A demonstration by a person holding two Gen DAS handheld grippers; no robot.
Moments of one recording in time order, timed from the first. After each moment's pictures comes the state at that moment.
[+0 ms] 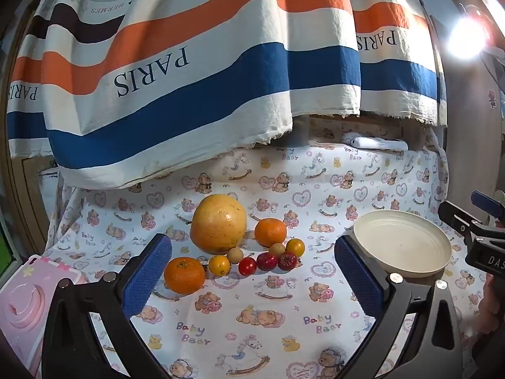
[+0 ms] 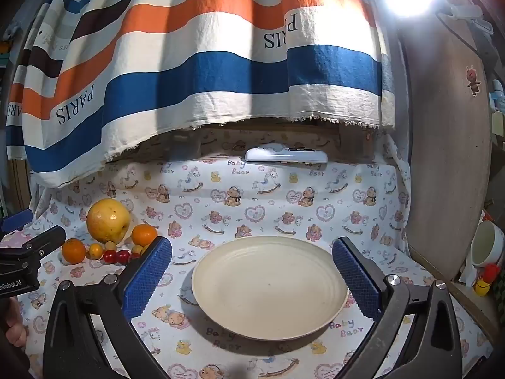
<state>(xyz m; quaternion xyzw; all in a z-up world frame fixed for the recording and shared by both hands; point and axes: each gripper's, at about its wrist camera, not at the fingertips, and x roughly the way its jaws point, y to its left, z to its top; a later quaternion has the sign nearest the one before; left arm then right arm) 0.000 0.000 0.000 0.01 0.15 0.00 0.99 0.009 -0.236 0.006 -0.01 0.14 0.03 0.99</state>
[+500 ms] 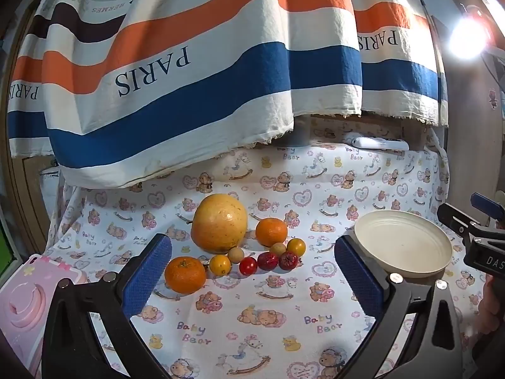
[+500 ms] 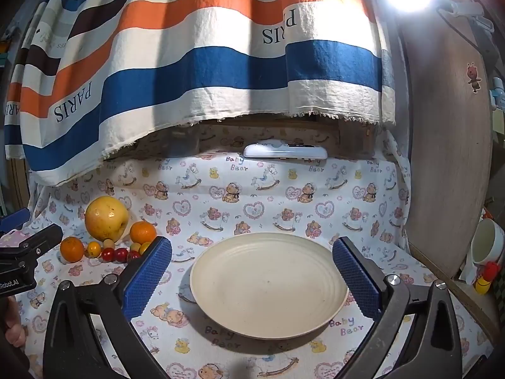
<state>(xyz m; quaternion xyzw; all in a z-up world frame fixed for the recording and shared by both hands) 0.001 0.003 0.000 0.01 0.15 0.00 0.99 0.013 -0.238 0.005 -0.01 0.15 0.03 0.99</state>
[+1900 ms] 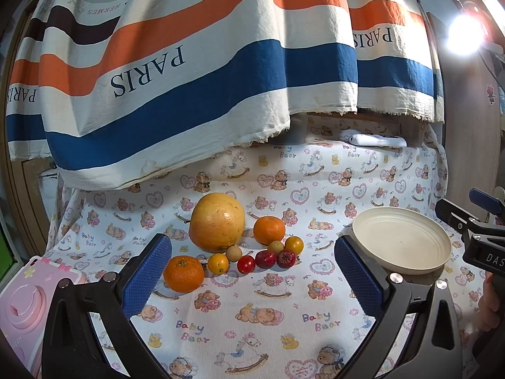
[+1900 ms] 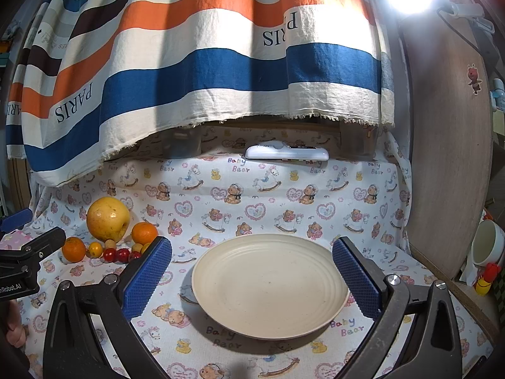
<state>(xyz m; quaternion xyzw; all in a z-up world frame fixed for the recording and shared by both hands) -0.001 -0.002 0.000 0.01 0.15 0.00 0.99 0.011 -0.236 0.006 -0.01 0.15 0.03 0.99</state>
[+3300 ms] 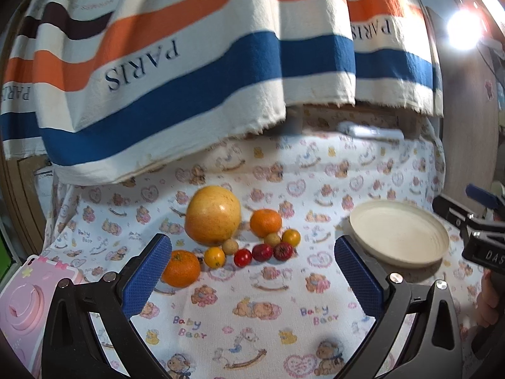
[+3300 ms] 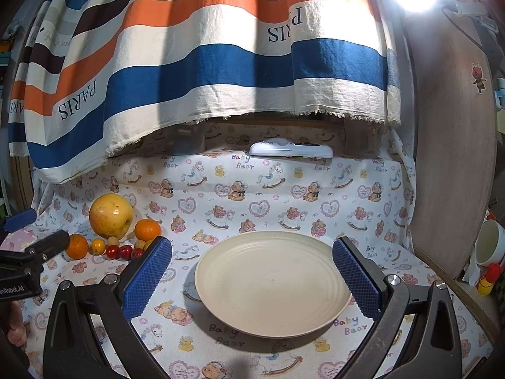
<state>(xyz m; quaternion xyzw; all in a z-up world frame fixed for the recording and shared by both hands) 0.002 -0.004 -0.004 0.02 0.18 -0.01 0.98 0.011 -0.232 0.003 -0.01 0.15 0.04 0.99</state>
